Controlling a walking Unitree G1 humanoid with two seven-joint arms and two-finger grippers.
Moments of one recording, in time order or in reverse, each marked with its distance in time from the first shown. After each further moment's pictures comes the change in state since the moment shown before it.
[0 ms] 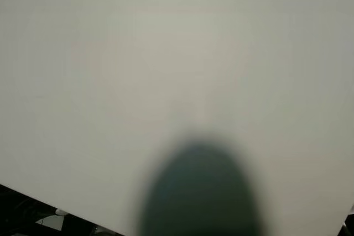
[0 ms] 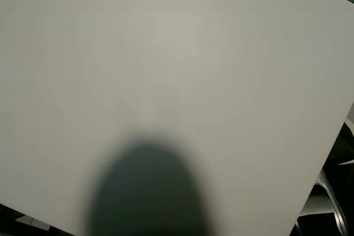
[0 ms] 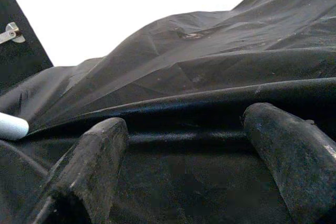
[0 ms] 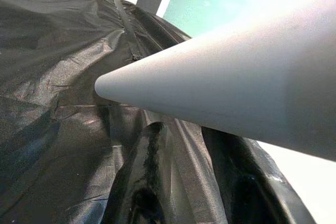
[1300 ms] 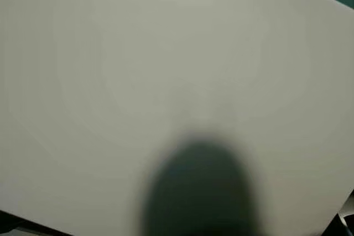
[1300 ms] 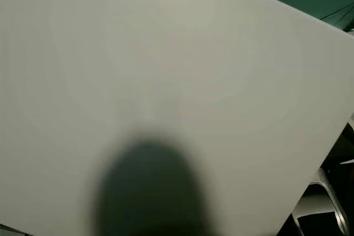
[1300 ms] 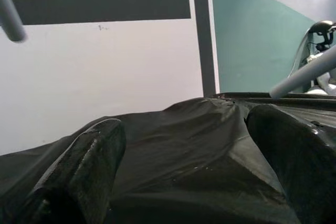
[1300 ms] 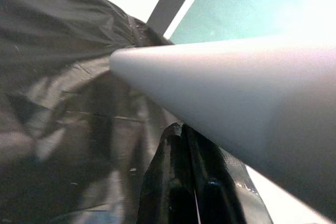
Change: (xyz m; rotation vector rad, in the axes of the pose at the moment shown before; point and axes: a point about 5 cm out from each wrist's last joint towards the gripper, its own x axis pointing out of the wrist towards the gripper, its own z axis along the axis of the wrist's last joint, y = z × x) left arm 0.025 0.006 0.107 -0.187 -0.317 -0.298; right arm -0.002 0.006 0.008 -0.148 -0.081 0.012
